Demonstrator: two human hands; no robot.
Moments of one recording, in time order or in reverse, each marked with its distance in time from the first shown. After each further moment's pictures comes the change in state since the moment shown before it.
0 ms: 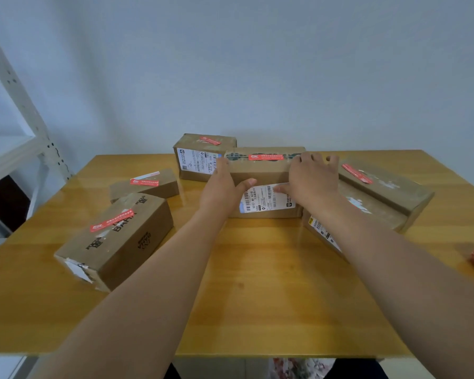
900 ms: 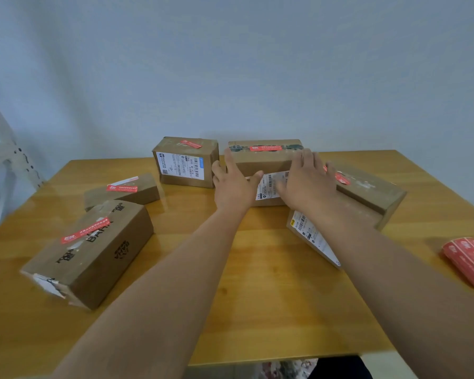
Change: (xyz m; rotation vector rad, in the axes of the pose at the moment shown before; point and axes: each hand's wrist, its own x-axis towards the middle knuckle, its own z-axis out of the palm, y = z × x) left_hand 0.013 0.042 0.054 -0.104 0.042 0.014; right_hand -0.005 0.027 0.009 0.173 -0.067 0.137
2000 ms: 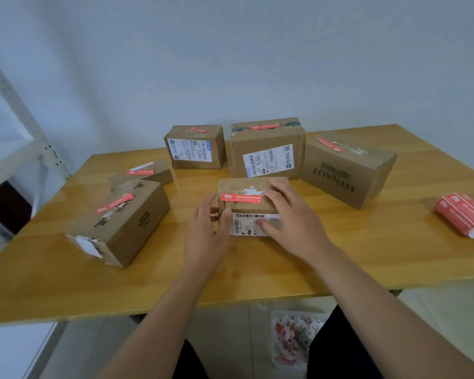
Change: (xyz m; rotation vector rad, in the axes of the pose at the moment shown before) left_hand -0.168 -0.064 -0.073 -0.160 -0.002 0.049; right_hand -0.147 0.001 0.035 0.434 0.186 -0.406
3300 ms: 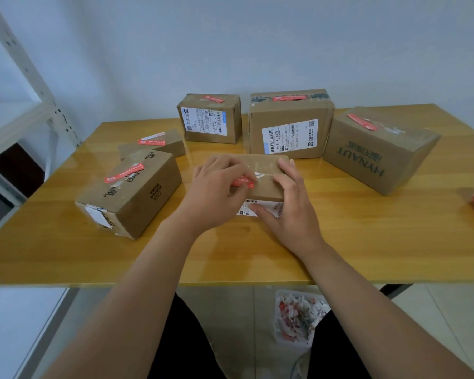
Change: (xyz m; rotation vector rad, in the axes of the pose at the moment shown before) left_hand 0.032 0.014 -0.042 0.413 -0.178 0.478; right_hand -0.004 -0.020 0.056 0.373 0.273 -0.104
